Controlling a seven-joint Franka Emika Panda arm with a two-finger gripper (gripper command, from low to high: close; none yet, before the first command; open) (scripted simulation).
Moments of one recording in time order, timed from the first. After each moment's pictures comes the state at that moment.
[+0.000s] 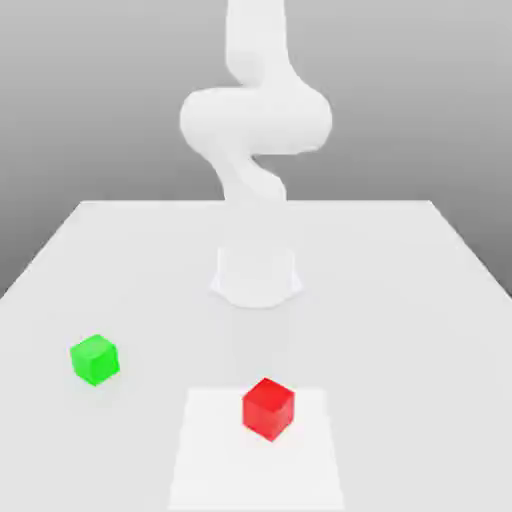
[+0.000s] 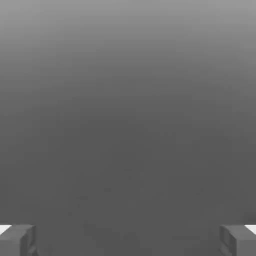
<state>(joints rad) 0.05 -0.73 -0.06 -2.35 0.03 2.35 0.70</state>
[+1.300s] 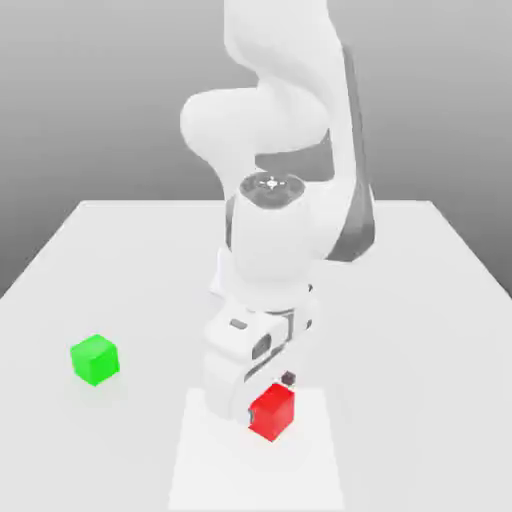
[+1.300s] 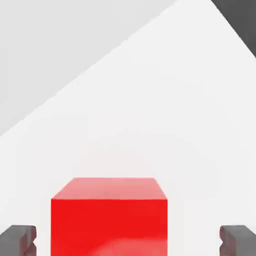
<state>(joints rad) 0.24 0.20 -0.15 -2.78 0.19 2.99 -0.21</state>
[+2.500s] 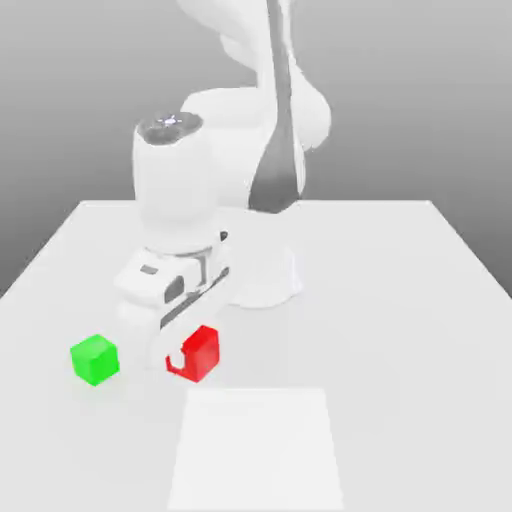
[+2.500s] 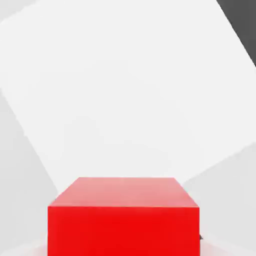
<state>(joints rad) 0.05 -0.15 -0.44 -2.84 -0.10 2.69 -0.63</state>
